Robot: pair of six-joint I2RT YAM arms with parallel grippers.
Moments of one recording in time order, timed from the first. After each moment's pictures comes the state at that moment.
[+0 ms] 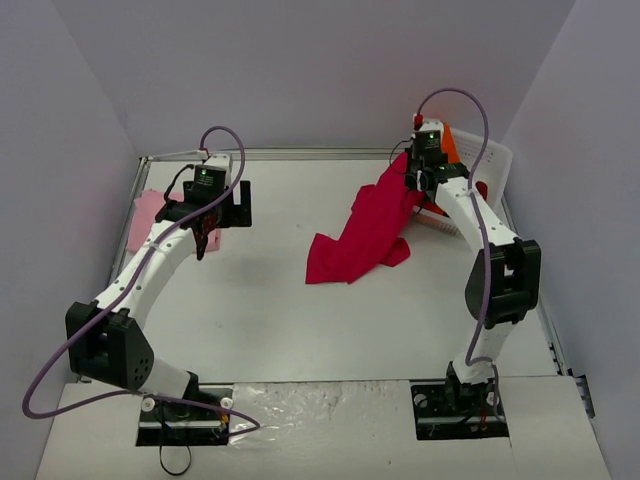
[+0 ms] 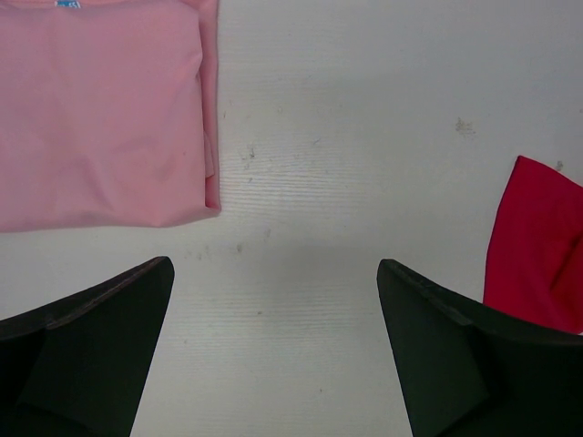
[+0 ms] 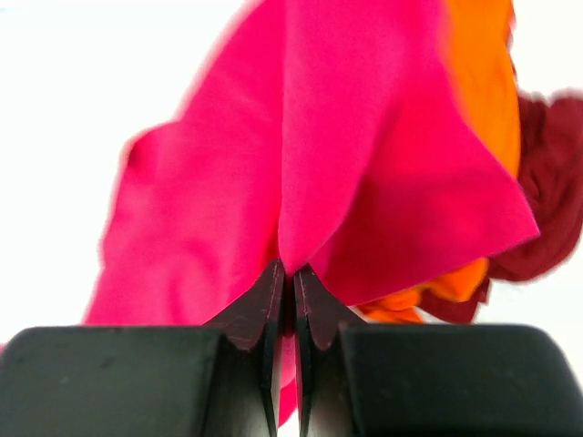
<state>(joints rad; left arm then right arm) -0.29 1.44 1.29 -0.58 -0.19 -0.20 0.17 1.87 1.57 -0.42 0.25 0.18</state>
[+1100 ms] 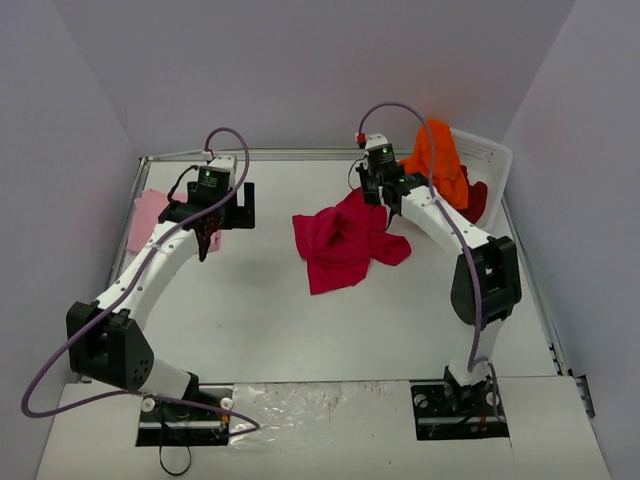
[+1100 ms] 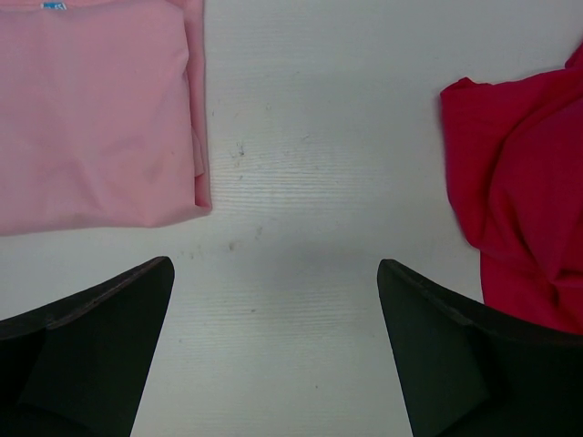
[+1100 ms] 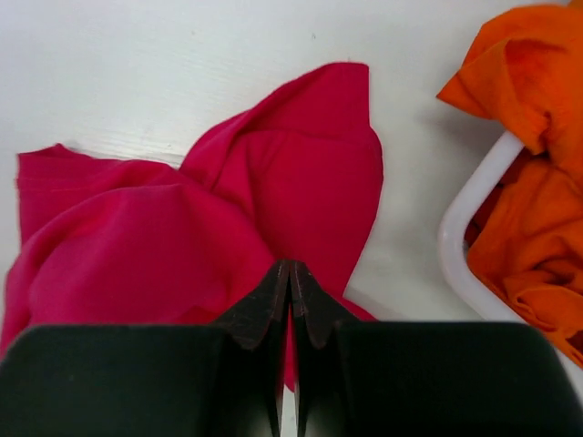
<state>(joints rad) -0.31 1.44 1.29 -0.58 -0.19 -0.20 0.42 1.83 1.56 -0.42 0.17 0.08</state>
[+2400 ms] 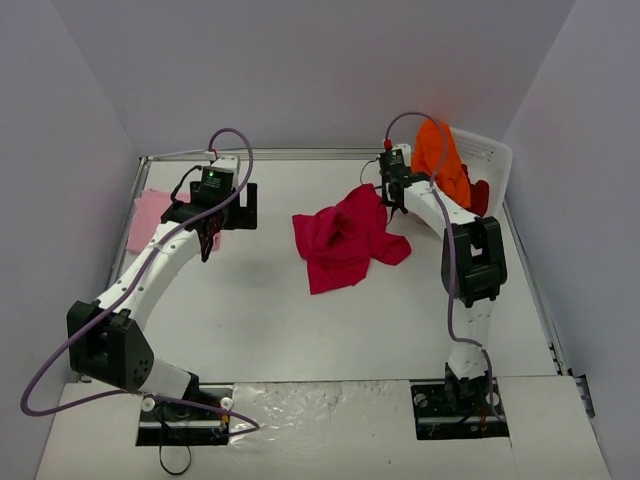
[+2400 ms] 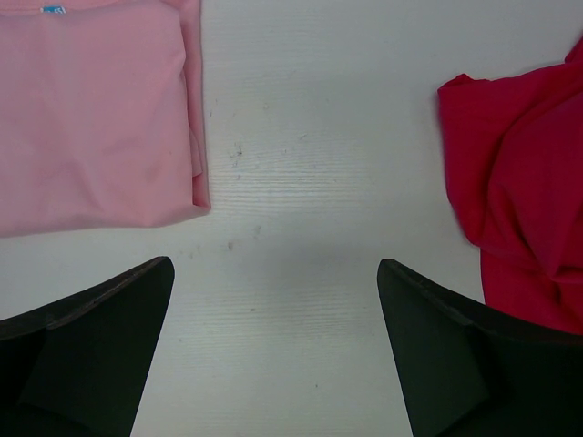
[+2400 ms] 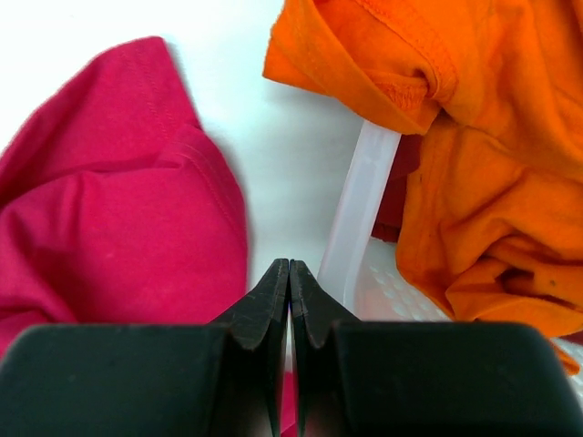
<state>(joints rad) -0.33 1.44 1.29 -0.58 -0.21 -0.19 0.29 2.07 1.63 -0.41 0.37 0.19</state>
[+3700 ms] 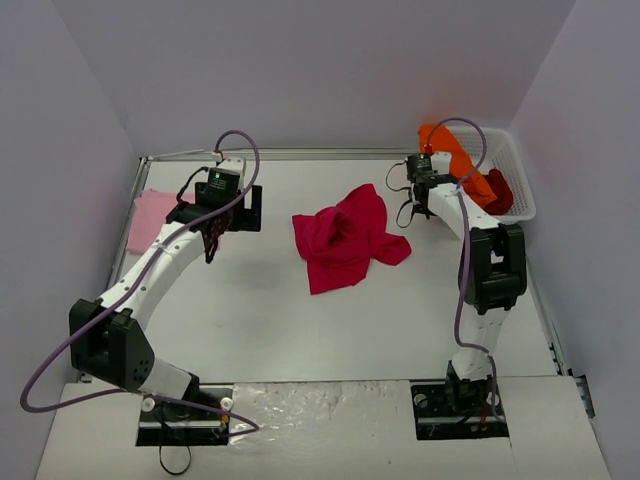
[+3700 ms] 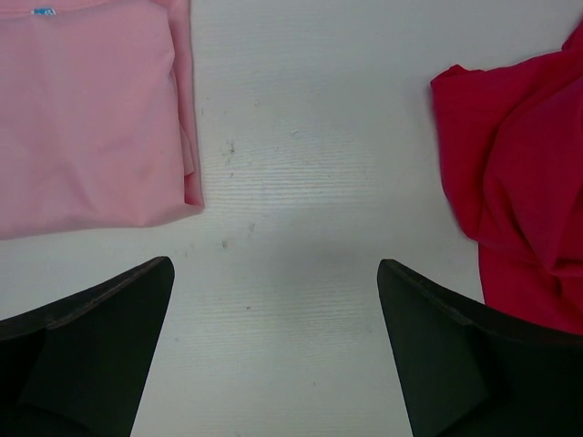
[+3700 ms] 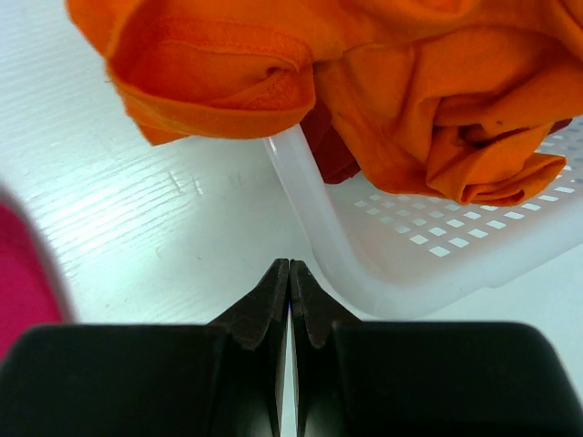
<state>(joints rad) -0.36 1.45 1.29 -0.58 -0.23 -0.19 0.17 1.98 1.51 -0.53 0.57 0.34</state>
